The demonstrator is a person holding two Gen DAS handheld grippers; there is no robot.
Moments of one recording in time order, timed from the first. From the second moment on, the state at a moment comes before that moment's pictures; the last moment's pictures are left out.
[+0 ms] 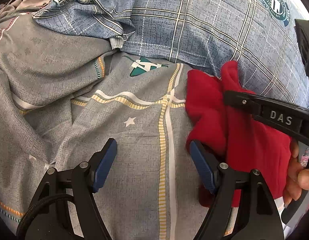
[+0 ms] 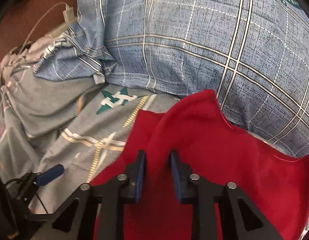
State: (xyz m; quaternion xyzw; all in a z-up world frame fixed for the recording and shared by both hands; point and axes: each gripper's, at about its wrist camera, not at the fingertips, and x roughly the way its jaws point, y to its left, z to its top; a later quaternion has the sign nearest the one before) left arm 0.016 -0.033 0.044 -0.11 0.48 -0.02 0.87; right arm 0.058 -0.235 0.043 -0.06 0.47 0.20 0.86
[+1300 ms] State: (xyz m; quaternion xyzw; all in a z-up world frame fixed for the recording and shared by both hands) left arm 0.024 -0.075 0.053 -0.20 0.46 -0.21 0.84; right arm 0.092 -0.263 0.030 0.07 0.50 0.19 0.84
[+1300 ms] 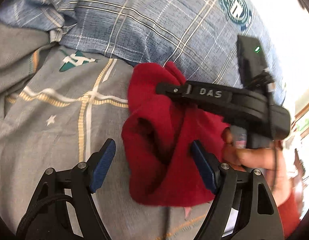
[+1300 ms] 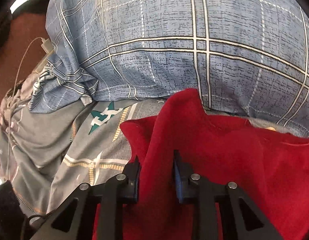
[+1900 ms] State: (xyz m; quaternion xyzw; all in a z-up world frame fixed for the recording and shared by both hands) left arm 0.012 -0.074 0.065 -0.22 0.41 -0.26 0.85; right arm 0.109 -0.233 0.040 0.03 0.57 0.20 0.80
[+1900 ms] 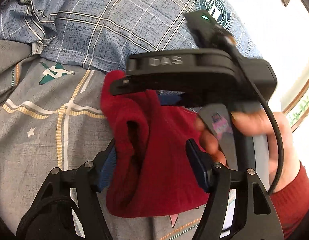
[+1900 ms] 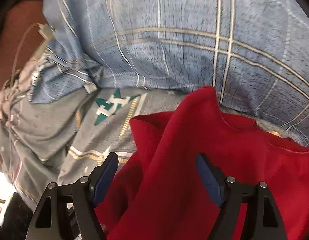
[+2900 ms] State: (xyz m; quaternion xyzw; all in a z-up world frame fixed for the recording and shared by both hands) left arm 0.017 -0.098 0.055 -0.18 0.43 -0.23 0.85; right arm 0.081 -0.254 0.052 -0.06 0.54 0.19 0.81
